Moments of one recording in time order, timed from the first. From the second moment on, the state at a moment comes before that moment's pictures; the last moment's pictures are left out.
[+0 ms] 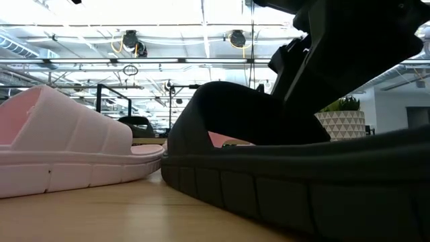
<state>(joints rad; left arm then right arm) -0.62 1.37 1.52 -1.57 -0.50 -0.85 0.56 1.91 1.18 -0.24 0.30 0.43</state>
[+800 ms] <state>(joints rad) -0.62 1.37 1.52 -1.57 -0.52 -0.84 0.57 1.91 1.18 -0.28 0.41 0.60</state>
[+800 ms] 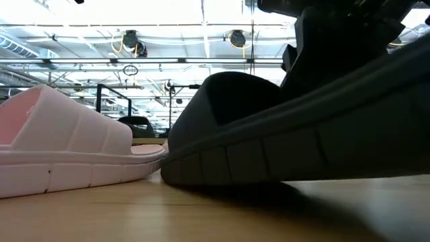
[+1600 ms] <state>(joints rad) -0.62 1.37 1.52 -1.57 -0.54 -0.82 0.63 1.79 1.67 -0.79 0.47 0.83</state>
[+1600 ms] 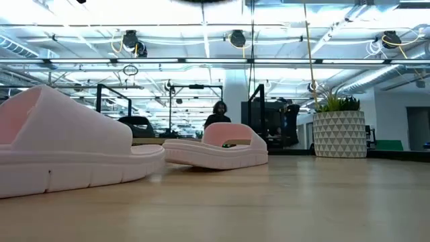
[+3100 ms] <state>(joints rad) -0.47 1.37 1.52 -1.57 -0.63 -0.82 -0.22 2.12 1.96 -0.31 0.81 0.20</state>
